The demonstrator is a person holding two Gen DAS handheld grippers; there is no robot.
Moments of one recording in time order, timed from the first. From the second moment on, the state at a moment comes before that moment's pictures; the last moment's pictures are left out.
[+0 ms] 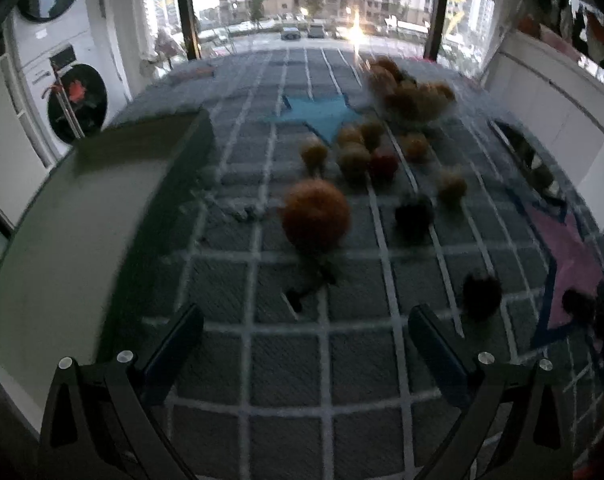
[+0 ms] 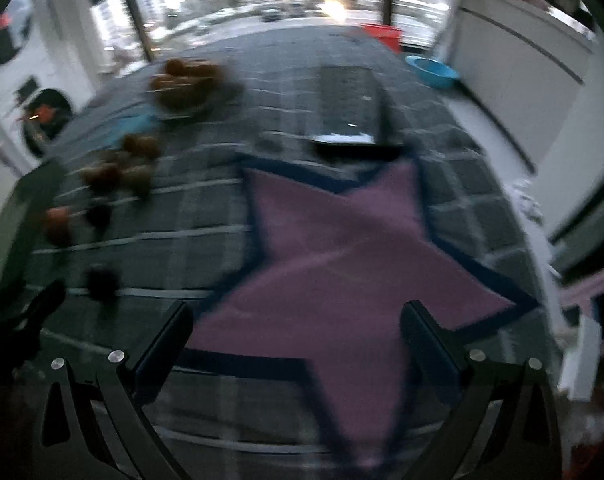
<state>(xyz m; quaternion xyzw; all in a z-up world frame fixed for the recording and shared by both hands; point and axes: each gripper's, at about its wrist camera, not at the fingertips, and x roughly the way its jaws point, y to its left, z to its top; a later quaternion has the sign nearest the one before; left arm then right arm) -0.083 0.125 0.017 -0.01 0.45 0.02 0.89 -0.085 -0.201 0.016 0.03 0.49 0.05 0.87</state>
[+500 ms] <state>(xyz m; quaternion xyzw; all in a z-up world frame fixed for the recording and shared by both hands) -0.024 0.123 0.021 0.03 0.46 -0.01 0.89 -0.075 -0.086 0.009 -0.10 0.46 0.17 0.86</state>
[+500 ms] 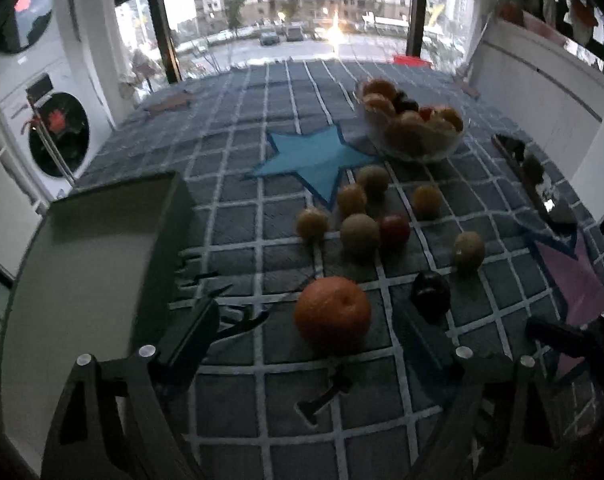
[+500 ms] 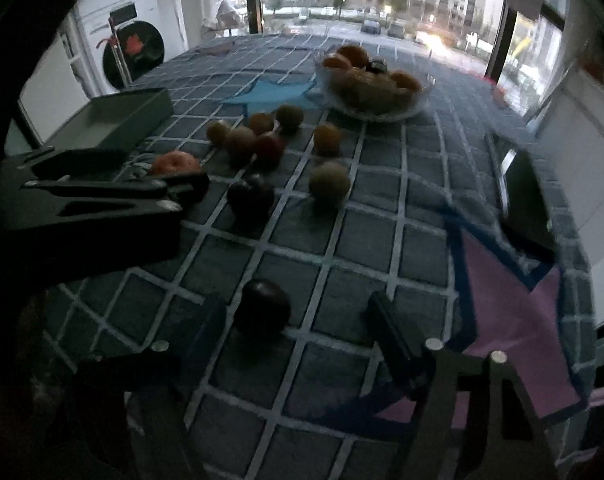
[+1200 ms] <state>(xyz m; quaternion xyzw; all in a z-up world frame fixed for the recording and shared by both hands) -0.066 0.169 0.050 -0.06 0.43 -0.01 0.90 -0.094 -0.138 0.031 0.01 0.47 0.19 0.86</state>
